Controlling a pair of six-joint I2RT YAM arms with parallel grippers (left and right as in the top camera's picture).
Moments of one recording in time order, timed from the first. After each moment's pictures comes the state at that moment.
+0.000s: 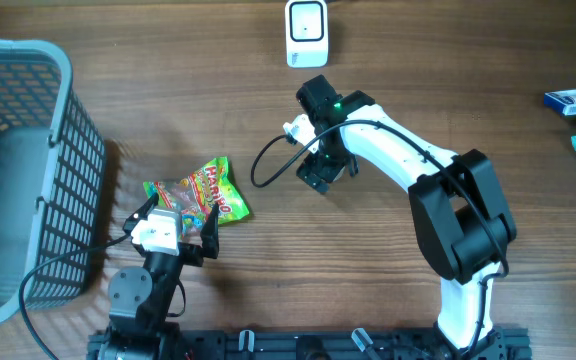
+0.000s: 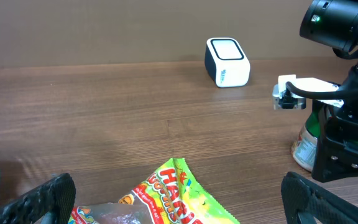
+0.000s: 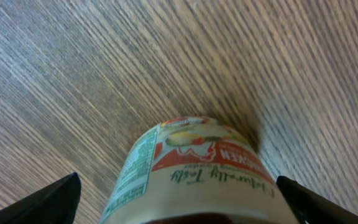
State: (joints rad) left arm -0.14 0.02 0.08 -0.25 0.06 -0.05; right arm 0.53 2.08 1.48 -0.89 -0.01 -0.40
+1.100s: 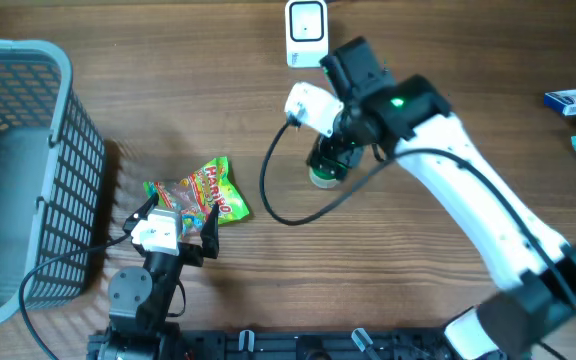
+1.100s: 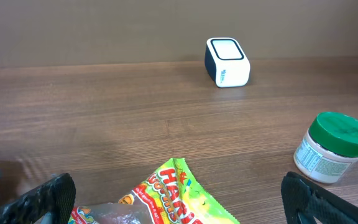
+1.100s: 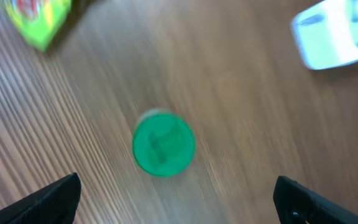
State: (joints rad) left arm -0.14 0.02 0.08 -0.25 0.06 -0.05; right arm 0.55 1.72 1.62 -1.10 -0.05 -0.69
